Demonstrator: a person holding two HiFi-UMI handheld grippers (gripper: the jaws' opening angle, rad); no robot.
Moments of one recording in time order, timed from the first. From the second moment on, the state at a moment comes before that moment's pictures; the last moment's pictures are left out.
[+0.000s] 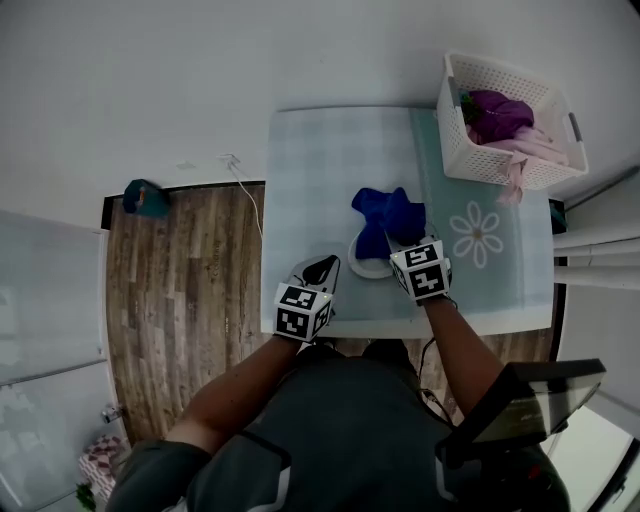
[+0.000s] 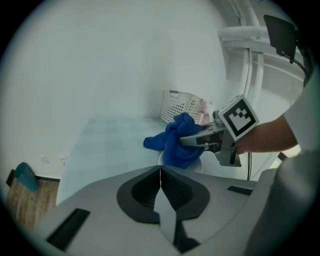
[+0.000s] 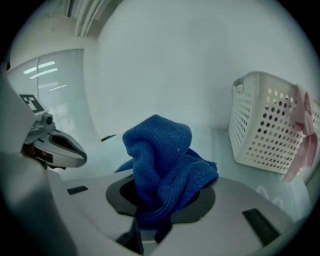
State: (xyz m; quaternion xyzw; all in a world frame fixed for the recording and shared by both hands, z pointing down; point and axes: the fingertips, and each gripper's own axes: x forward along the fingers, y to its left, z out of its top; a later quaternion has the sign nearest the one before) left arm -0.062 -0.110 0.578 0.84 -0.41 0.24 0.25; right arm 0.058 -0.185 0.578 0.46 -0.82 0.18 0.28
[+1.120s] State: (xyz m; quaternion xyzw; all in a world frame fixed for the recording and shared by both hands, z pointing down) left arm -0.089 -0.104 0.477 0.90 -0.38 0.14 0.18; right arm 0.137 -0.072 0.459 0.60 -0.76 0.22 0.09
